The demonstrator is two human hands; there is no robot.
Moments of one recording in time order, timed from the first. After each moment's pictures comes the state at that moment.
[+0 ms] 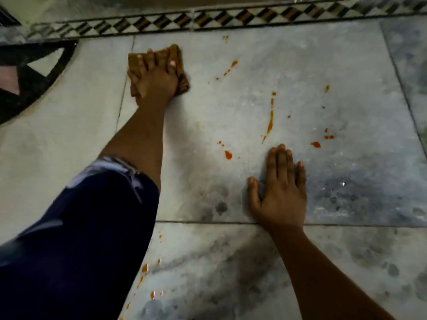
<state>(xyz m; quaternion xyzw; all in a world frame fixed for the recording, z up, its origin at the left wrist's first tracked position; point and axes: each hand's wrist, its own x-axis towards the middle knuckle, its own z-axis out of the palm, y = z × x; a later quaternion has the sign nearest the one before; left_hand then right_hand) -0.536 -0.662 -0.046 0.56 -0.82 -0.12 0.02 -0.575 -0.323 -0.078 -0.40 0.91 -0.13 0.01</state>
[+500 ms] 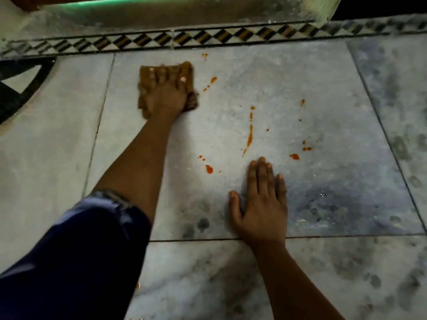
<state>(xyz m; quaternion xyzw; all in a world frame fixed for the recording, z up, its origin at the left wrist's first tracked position) -0.579 -0.628 -0.054 0.52 -0.85 -0.11 0.01 -0.571 -0.323 -0.077 -0.40 0.91 -0.14 0.02</state>
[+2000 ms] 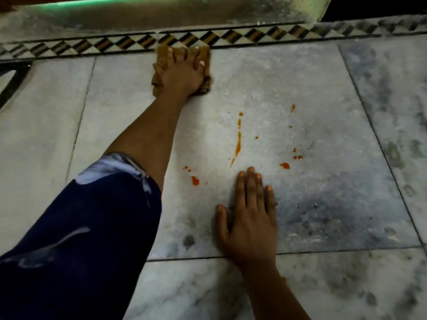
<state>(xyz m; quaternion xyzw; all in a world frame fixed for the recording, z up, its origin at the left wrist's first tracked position) -0.664 -0.634 -0.045 0.44 -0.89 -0.13 -0.03 -0.571 -0.323 -0.076 -0.39 0.91 -0.15 0.05</state>
